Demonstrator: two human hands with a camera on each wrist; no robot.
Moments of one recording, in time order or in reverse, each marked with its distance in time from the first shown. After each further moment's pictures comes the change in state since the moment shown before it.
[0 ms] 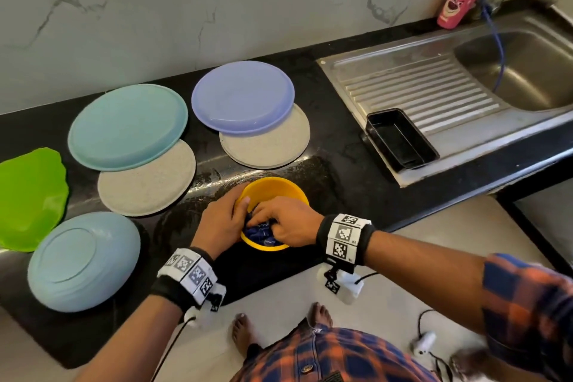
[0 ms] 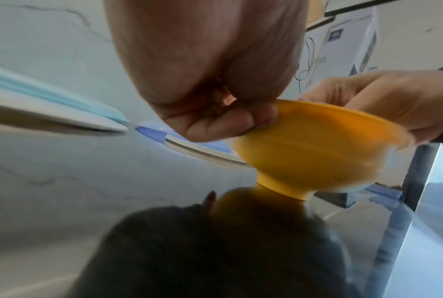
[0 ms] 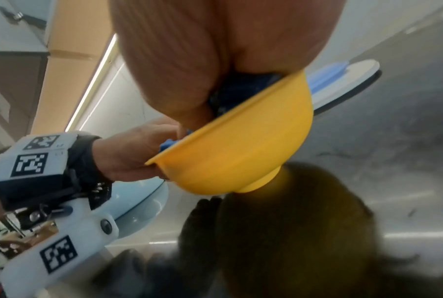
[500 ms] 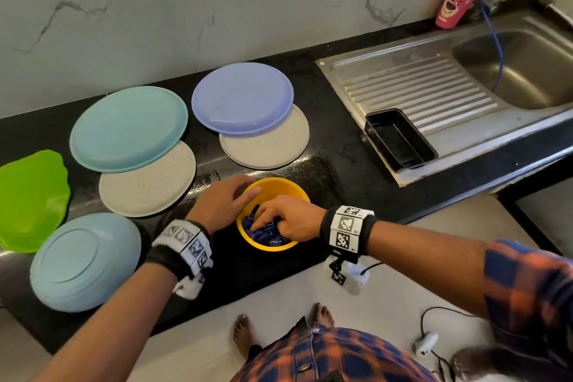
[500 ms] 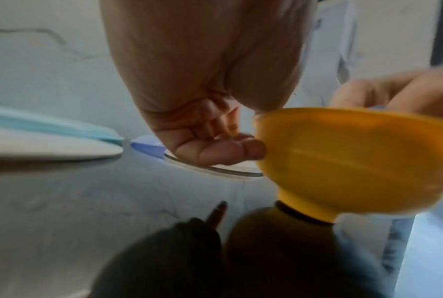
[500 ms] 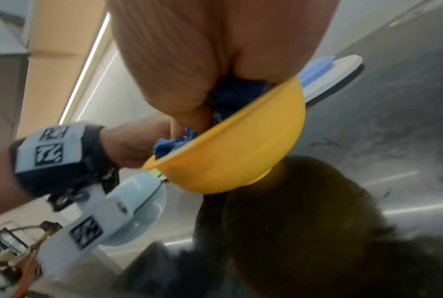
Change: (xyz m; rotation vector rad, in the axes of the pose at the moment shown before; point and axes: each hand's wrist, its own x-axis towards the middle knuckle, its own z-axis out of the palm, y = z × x) left_hand 0.036 0.009 -0.022 0.198 -0.154 0.032; right_hand -0.001 0.006 -0.011 0.059 -0.091 0.010
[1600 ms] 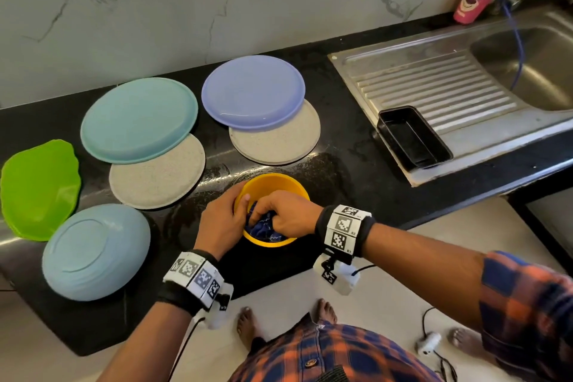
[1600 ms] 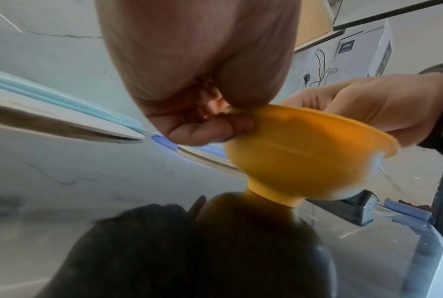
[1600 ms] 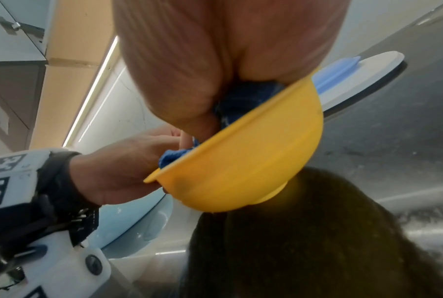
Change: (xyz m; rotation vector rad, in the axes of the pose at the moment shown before) left_hand -0.044 -0.009 0.028 -0.202 0.266 -0.117; right_hand 0.019 -0.017 0.006 -0.006 0.030 0.066
